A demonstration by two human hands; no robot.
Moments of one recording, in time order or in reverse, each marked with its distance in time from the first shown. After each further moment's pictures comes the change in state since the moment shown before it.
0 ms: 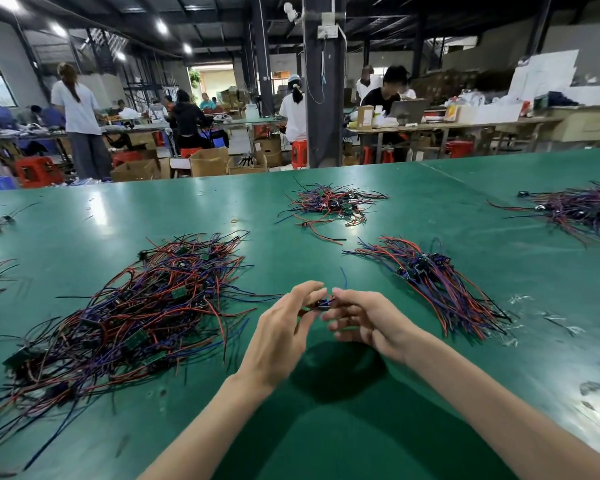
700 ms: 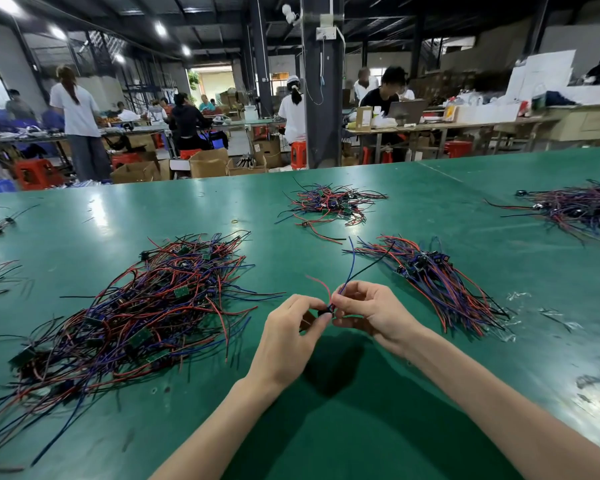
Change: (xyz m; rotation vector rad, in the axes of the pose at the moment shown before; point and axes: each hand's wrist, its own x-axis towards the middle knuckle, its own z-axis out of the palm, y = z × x) left_hand -0.005 0.004 0.009 0.014 0.022 -0.120; right_hand 0.000 0.004 -0.003 0.011 -0.011 -0.267
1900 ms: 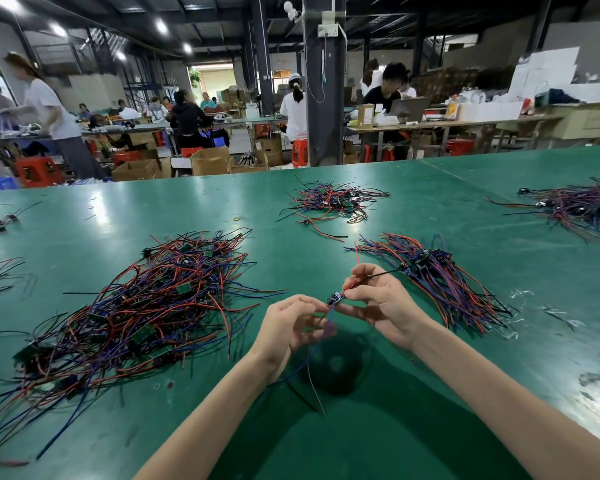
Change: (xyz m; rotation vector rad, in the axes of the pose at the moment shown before) left_hand 0.012 0.013 -0.011 -0.959 -0.138 -0.728; right_hand -0.001 -0.010 -0.002 0.224 0.036 -0.027
